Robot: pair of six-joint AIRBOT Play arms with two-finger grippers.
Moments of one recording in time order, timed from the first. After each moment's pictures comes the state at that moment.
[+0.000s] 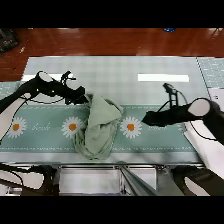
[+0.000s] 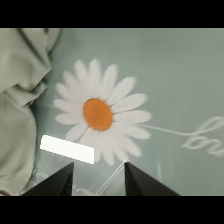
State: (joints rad) left arm -0.07 -1.67 1.15 0.80 -1.08 -1.40; right arm 0.26 -0.98 0.69 -1.04 1.05 1.63
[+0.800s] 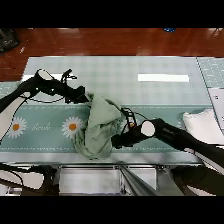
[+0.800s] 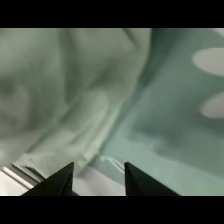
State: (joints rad) left arm -0.08 -1.67 1.17 0.80 -1.12 -1.37; right arm 0.81 -1.27 0.69 -0.86 0.76 1.76
